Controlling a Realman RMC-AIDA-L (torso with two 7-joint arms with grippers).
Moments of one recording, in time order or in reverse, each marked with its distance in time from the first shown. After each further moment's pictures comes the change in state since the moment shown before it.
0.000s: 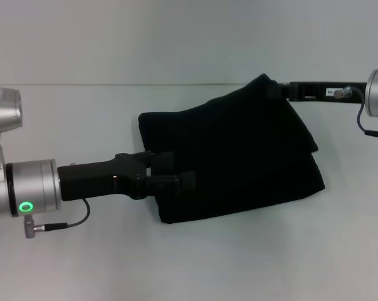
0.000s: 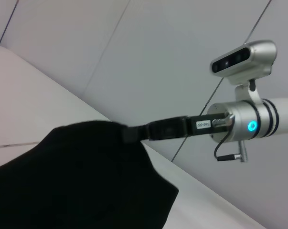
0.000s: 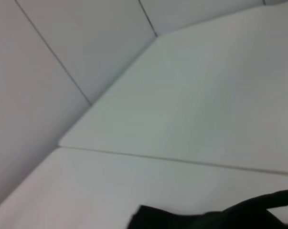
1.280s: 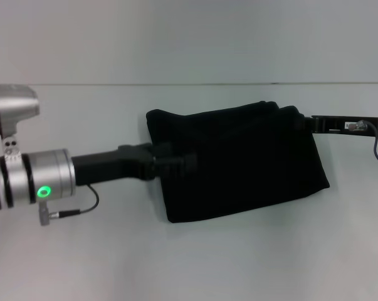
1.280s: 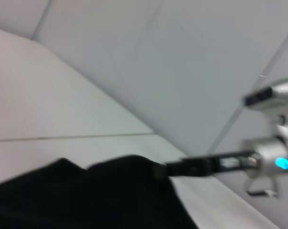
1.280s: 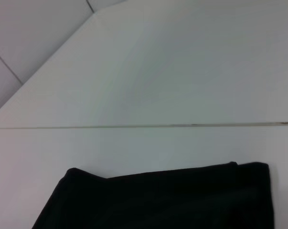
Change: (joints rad) left arm -0.041 -0.003 0.000 -0.053 -0.005 -0.153 -0.054; right arm -0.048 -0.010 -0.002 0.102 -0.061 0.149 -0.016
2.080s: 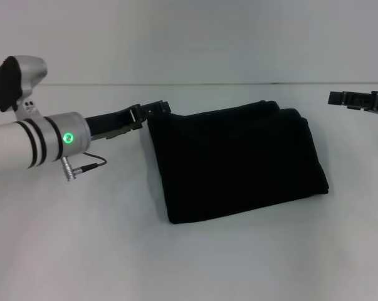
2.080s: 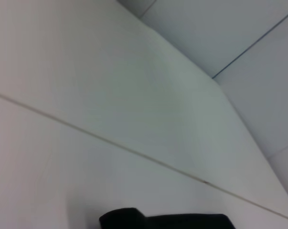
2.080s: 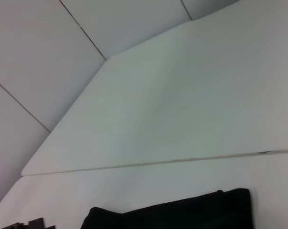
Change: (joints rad) left arm -0.151 0.022 0.016 -0.150 -0.027 -0.543 -0.444; right arm -0.066 -0.096 0.202 -0.061 0.010 -0.270 0.034
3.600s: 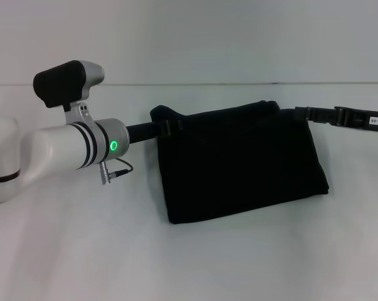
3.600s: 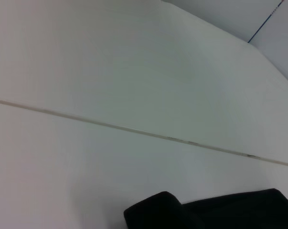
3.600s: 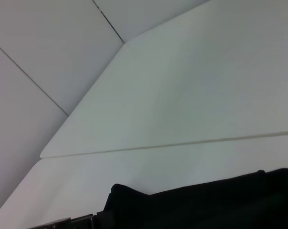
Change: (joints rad) left arm -0.109 -0.068 0.130 -0.097 -0.024 -0.327 0.125; right arm 0.023 0.074 -0.019 0.024 -0.008 0.034 -0.037
